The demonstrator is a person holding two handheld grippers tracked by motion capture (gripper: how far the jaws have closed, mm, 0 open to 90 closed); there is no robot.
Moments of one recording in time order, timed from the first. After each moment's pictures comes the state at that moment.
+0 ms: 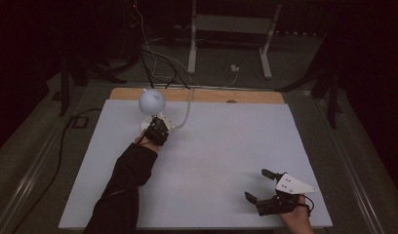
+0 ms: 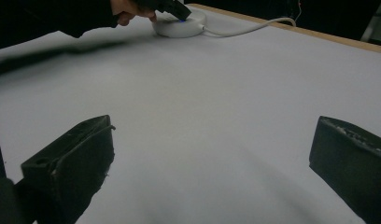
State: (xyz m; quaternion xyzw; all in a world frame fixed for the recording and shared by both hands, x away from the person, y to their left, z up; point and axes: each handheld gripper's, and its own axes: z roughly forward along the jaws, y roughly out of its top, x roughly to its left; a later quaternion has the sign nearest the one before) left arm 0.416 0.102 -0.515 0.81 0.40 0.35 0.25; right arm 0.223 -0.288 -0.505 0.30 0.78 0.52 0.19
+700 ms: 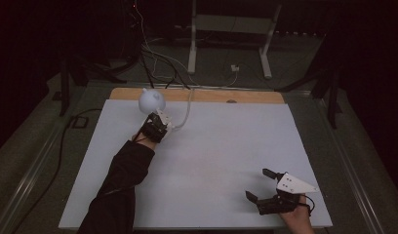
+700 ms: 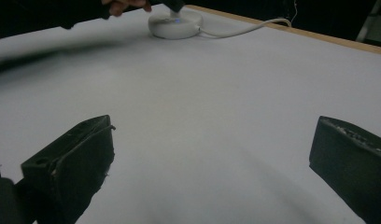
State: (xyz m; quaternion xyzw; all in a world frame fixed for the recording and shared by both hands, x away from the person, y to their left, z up) left arm 0.414 0.112 -0.491 0.81 0.40 0.31 0.29; right arm 0.224 -0.290 -0.504 0.31 0.77 0.52 0.20
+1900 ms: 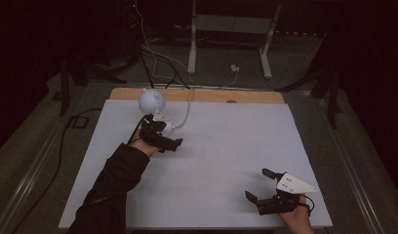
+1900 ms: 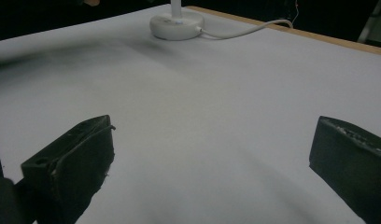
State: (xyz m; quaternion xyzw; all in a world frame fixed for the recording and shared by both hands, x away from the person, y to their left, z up) left arm 0.383 0.116 -0.455 0.83 0.39 0.14 0.37; right arm 0.224 -0.289 -0.504 0.31 0.77 0.52 0.19
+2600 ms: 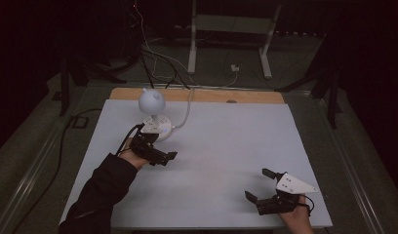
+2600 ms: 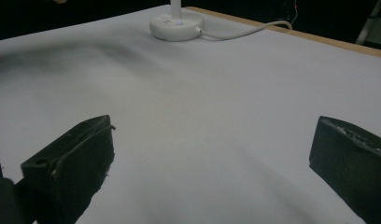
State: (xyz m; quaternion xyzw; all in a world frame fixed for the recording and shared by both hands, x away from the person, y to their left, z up) left arm 0.339 0.139 -0.450 0.85 0.35 0.12 0.38; right arm 0.223 -0.288 -0.503 0.31 0.77 0.52 0.20
